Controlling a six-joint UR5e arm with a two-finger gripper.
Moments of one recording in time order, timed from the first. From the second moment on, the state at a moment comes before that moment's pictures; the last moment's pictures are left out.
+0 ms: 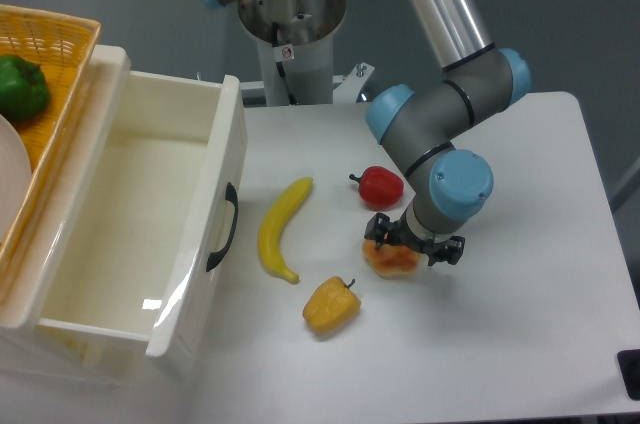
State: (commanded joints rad) arm 2.59 -2.13 -1.59 -1.13 1.51 0.83
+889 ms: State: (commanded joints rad) arm 2.58 -2.14 -1.59 -1.12 1.51 0.83
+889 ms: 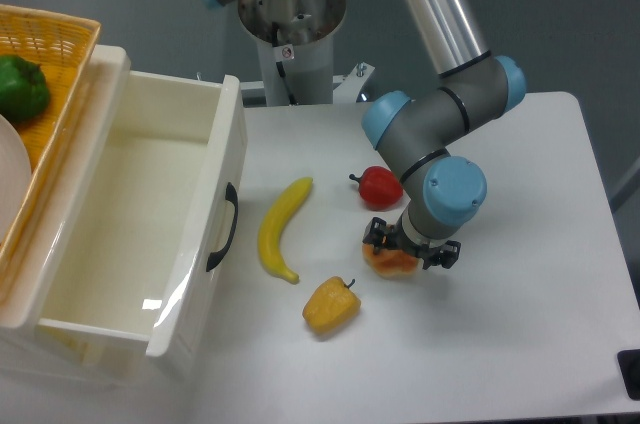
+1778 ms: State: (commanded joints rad) arm 2.59 -2.12 -1.57 -1.13 1.51 0.84
